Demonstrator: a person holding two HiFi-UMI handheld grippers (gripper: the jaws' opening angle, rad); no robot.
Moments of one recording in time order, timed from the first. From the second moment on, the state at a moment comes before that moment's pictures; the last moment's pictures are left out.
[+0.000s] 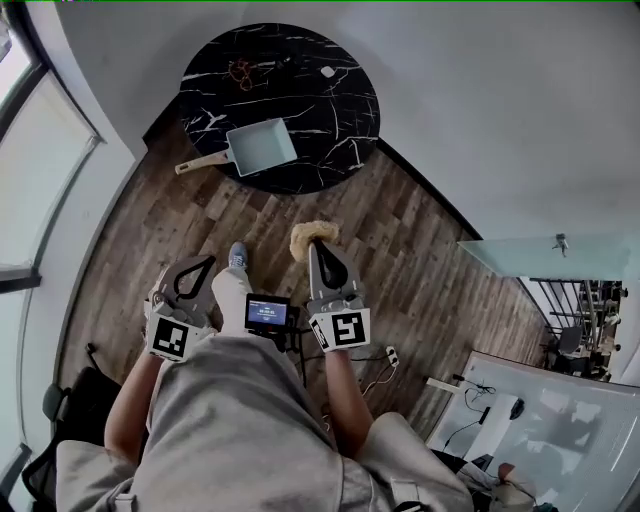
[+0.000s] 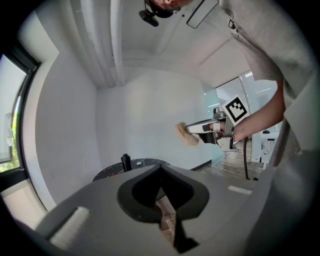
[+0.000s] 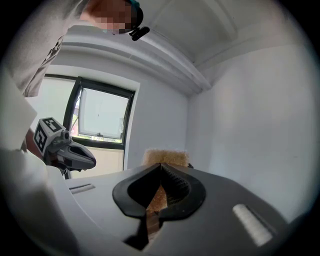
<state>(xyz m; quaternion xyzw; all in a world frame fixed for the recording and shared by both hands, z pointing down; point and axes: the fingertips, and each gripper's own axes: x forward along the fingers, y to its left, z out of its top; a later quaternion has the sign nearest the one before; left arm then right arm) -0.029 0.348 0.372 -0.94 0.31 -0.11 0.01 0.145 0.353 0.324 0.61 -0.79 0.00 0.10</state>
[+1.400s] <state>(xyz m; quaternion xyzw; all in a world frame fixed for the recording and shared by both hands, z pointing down) -0.006 0.060 0.644 -0.87 0.12 -0.47 -0.05 0.201 -0.021 0.670 0.20 -0.76 0.00 0.62</state>
